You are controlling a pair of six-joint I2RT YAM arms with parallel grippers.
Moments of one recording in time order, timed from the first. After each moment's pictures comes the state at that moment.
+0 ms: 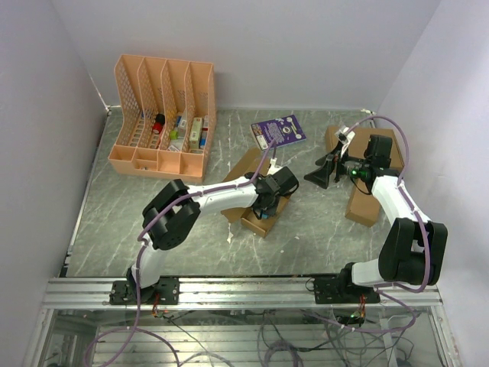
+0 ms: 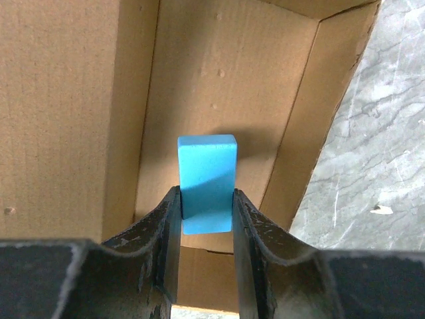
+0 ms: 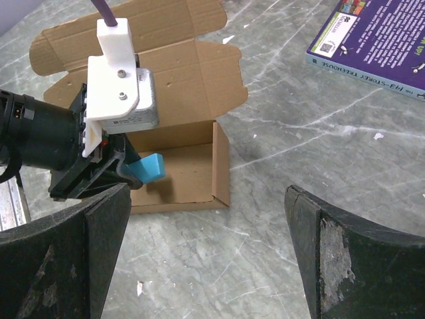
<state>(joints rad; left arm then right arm) -1.04 2.02 1.53 -0.64 -0.27 -0.58 -0.14 1.40 0.92 -0.23 -1.11 -0.36</state>
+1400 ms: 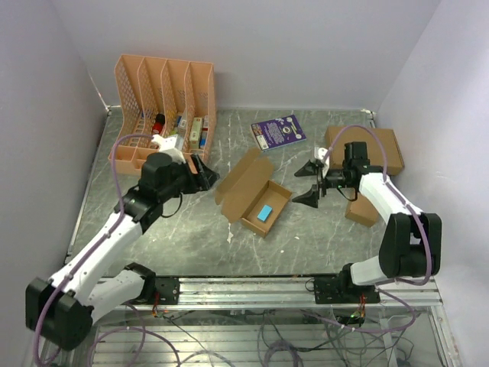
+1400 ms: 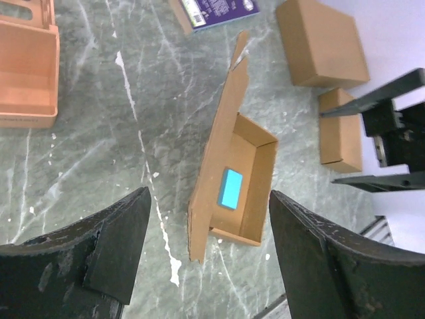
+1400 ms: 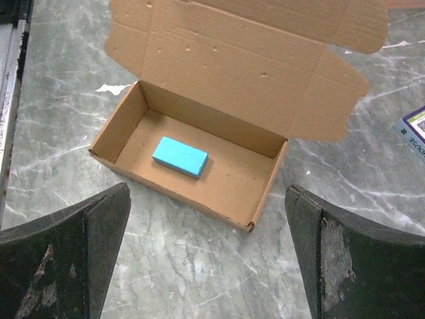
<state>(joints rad) -0.47 1.01 0.79 -0.18 0.12 -0.59 0.00 1.43 0.91 -0.54 -1.24 -1.06</state>
